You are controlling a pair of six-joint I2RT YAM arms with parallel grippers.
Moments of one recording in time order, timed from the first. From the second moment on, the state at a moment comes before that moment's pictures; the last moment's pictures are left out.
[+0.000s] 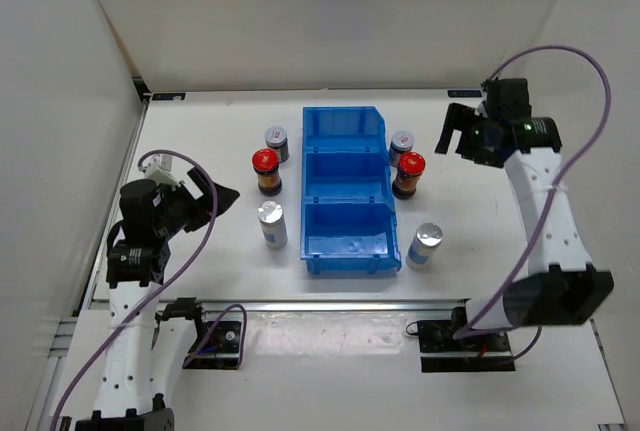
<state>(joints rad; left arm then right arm) 0.07 0.64 0.82 -0.62 0.39 -0.61 0.07 1.30 1.50 -1.05 -0.06 0.28</state>
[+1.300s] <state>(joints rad) 0.07 0.86 0.78 -0.54 0.36 -0.52 0.22 2.35 2.20 -1.07 -0.01 0.20</state>
